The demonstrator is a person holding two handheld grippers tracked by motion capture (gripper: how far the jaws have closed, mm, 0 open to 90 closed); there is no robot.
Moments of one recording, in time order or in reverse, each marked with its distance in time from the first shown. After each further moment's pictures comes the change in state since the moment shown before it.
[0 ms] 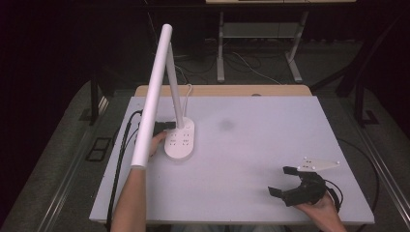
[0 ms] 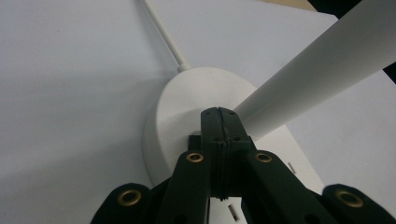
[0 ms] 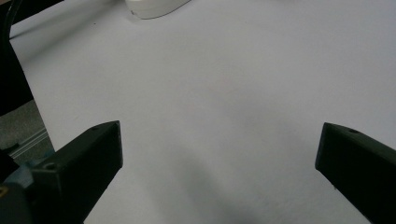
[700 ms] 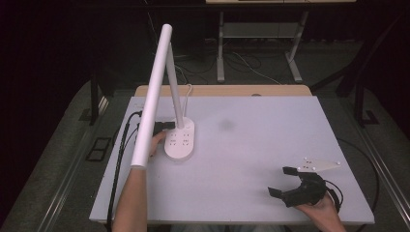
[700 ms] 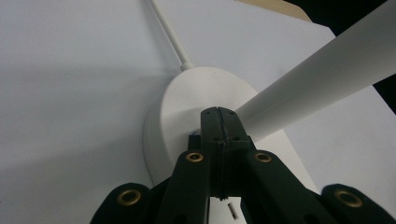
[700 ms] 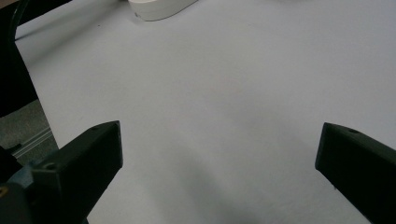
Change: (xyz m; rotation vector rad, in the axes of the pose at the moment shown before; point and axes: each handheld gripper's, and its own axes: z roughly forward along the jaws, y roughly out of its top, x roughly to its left) left arm 0.004 -0.002 -0.001 -0.013 -0.022 -0.075; right arm 0.002 0.000 -0.001 -0.007 0.006 -0.004
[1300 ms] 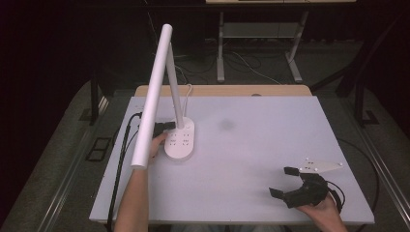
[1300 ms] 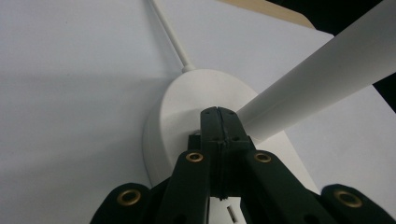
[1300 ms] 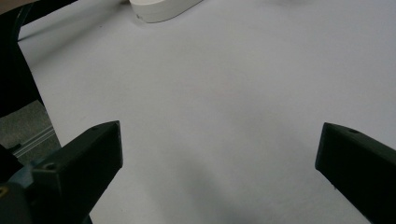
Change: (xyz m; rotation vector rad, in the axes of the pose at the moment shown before) left arm -0.003 -0.003 0.000 -0.044 -0.002 -0.013; right arm 0.001 0.000 -0.004 -0.009 -0.001 -0.008
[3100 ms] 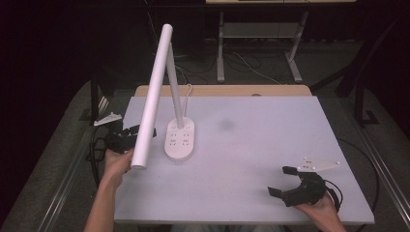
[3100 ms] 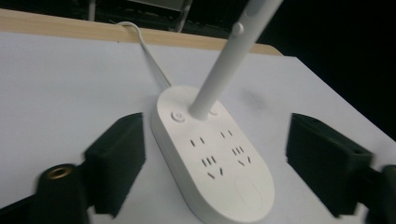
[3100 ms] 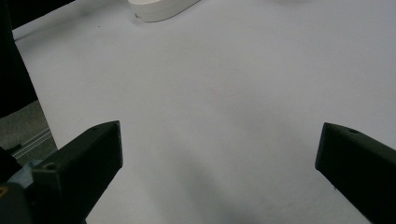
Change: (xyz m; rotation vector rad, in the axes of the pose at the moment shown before) left arm -0.033 -0.030 -0.120 -0.168 0.012 0.146; right arm -0.001 0.001 0.005 0.005 0.002 0.008
